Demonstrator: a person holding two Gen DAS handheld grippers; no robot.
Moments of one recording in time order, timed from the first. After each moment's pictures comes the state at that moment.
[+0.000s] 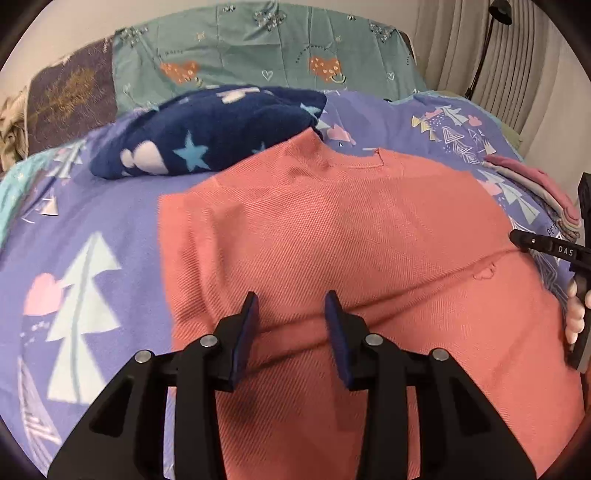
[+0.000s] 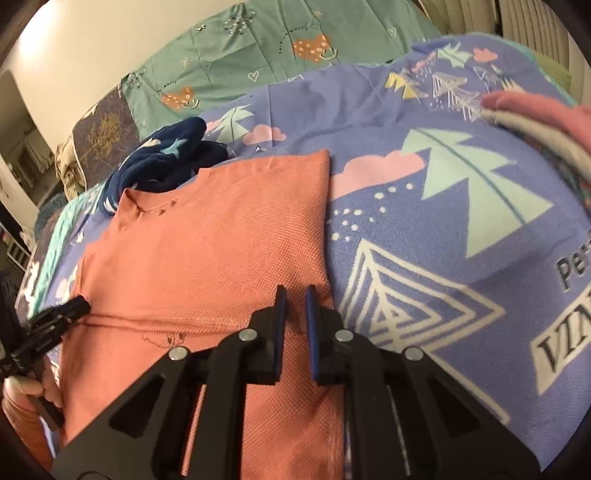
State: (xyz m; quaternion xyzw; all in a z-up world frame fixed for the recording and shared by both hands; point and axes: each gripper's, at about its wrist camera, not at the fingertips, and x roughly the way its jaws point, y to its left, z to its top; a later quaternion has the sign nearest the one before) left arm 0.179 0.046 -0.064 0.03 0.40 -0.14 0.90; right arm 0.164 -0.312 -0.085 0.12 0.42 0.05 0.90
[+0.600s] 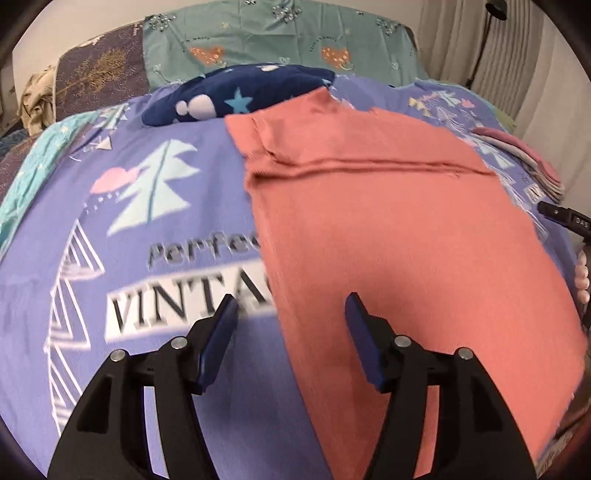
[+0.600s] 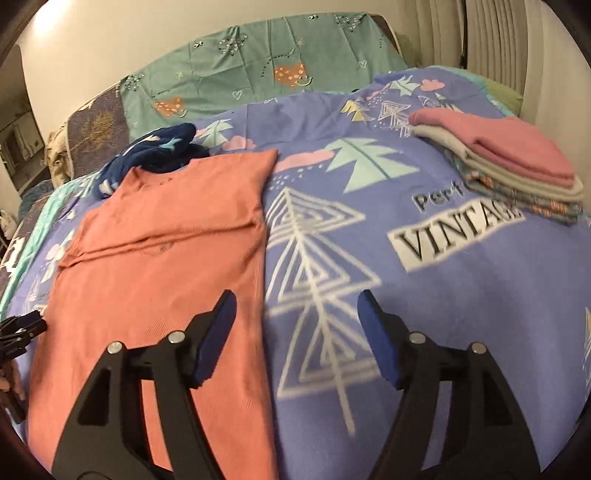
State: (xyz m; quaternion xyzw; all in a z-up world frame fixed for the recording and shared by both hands) left arm 0.043 0.098 -0.078 0.02 0.43 -0.12 0.89; right arm 0.035 -0.343 -0.070 0.10 0.39 0.01 0.92
